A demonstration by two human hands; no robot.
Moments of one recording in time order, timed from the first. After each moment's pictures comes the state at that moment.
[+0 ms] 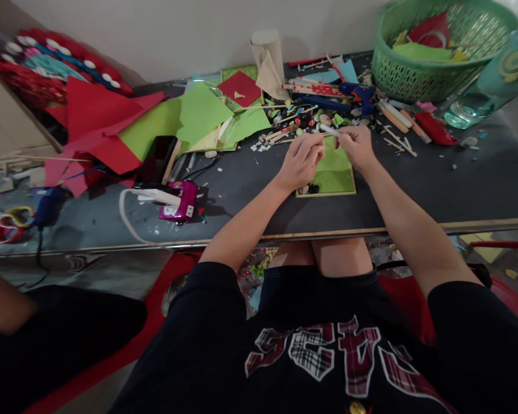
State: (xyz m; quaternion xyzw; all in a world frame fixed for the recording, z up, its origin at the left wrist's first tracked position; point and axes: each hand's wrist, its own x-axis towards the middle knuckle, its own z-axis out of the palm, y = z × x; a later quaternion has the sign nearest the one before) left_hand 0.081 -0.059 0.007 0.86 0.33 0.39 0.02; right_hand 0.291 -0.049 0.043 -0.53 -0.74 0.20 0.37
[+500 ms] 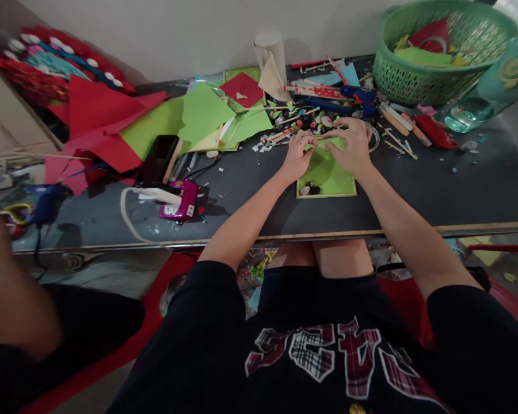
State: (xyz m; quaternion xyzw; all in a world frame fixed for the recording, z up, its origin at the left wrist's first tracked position) left_hand 0.084 -0.015 -0.024 0.80 0.44 0.39 0.15; right_hand 0.281 -0.060 0.044 -0.56 -0.76 0.05 0.32
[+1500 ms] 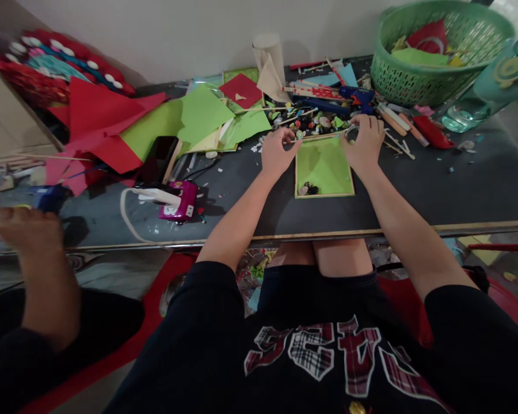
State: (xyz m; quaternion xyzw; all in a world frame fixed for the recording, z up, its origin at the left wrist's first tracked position) left_hand 0.053 -0.033 0.019 0.73 0.57 0.35 0.12; right_hand 0.299 -0.048 0.032 -0.67 -0.67 -0.03 0.34
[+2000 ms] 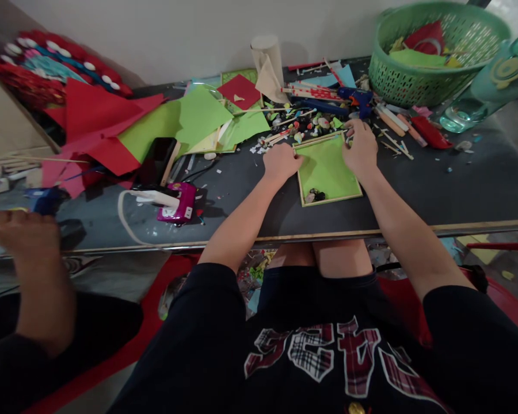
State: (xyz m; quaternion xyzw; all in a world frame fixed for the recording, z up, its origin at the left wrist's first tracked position) left_hand 0.072 -0.054 0.038 0.71 0.68 0.16 0.12; right_hand 0.302 -0.052 0.029 -0.64 -0.70 0.02 0.32
